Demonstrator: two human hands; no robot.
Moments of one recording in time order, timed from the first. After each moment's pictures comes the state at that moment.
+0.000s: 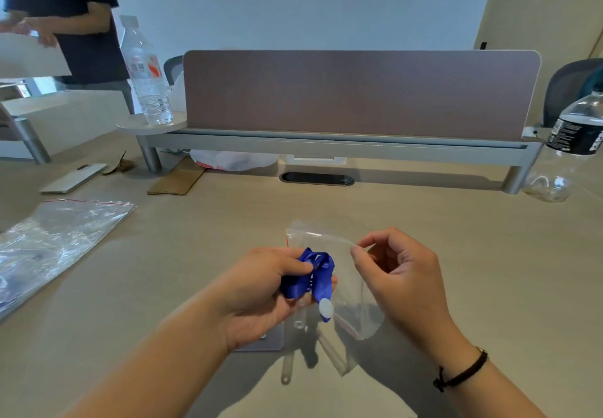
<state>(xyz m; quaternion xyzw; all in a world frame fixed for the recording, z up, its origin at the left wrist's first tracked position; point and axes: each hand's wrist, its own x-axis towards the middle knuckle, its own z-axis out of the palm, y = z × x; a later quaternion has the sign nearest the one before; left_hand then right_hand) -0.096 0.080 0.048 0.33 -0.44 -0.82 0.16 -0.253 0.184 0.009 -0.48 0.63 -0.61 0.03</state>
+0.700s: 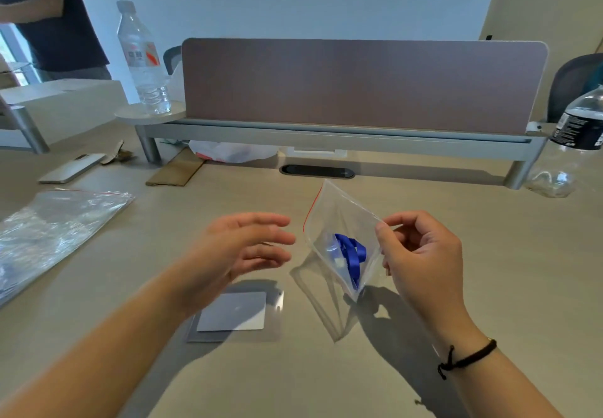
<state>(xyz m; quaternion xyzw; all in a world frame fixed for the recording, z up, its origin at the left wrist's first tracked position) -0.067 0.046 0.052 0.31 -0.64 -0.67 0.22 -0.272 0.185 0.010 -0.39 0.65 -0.65 0.00</state>
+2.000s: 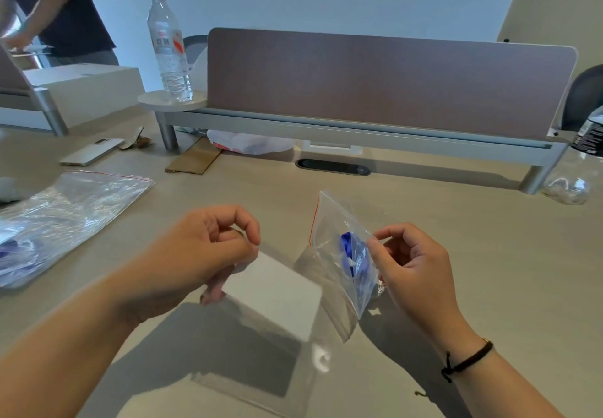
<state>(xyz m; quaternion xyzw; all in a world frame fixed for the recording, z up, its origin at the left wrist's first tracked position) 0.001 0.048 0.068 0.32 -0.71 -0.59 0.22 -0.245 0.176 -0.005 -0.47 0.66 -0.59 0.05</state>
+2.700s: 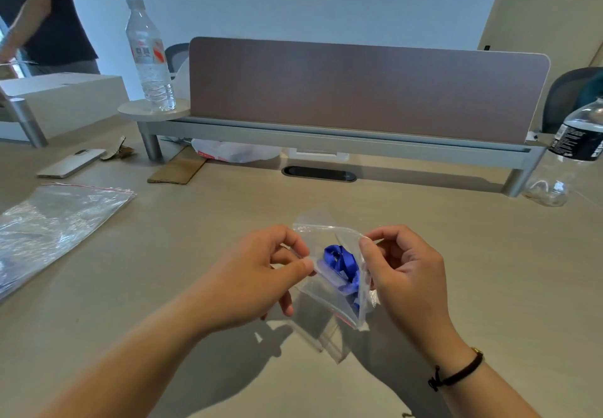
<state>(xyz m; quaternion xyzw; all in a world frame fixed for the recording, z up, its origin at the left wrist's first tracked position) -0.066 0.073 0.052 0.30 -0.81 -0.48 0.17 -0.245 0.180 0.005 -0.44 0.63 -0.63 0.03</state>
